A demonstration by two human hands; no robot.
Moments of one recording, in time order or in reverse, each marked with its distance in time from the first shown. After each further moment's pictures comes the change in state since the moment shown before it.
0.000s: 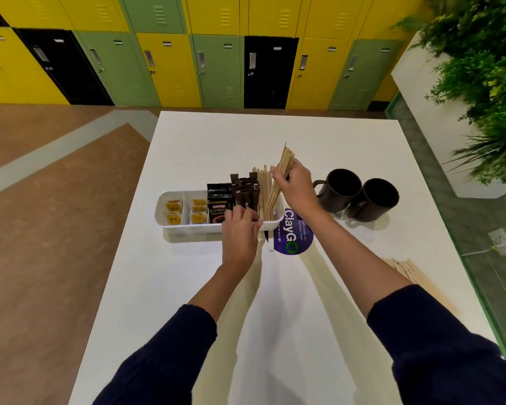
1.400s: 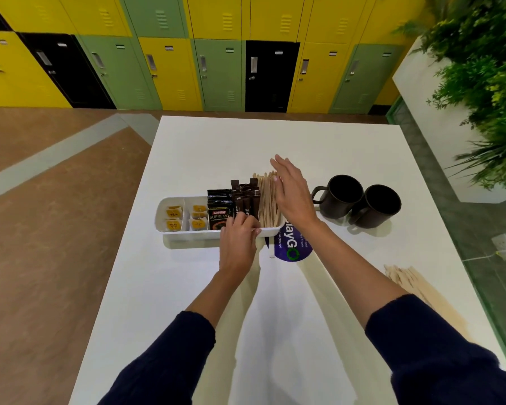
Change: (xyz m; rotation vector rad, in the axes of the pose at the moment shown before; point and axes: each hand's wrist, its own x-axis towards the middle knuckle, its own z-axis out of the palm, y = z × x) left_hand 0.004 -0.004 0.000 0.064 -0.060 0.044; right_hand 0.002 0.018 0.012 -0.239 0.035 -0.249
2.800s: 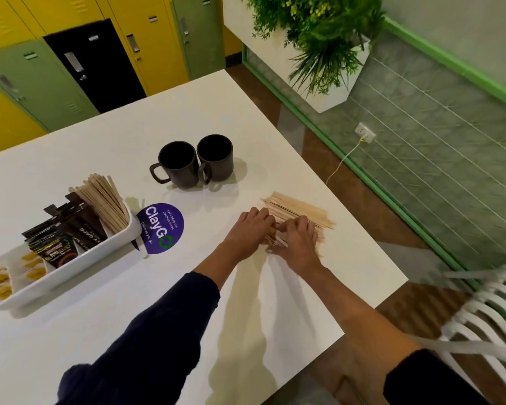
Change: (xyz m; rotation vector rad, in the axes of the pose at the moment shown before) left_hand -0.058 0.184 0.154 0.370 -0.582 1.031; right_hand -0.275 0.147 -0.101 -0.227 0.026 0.875
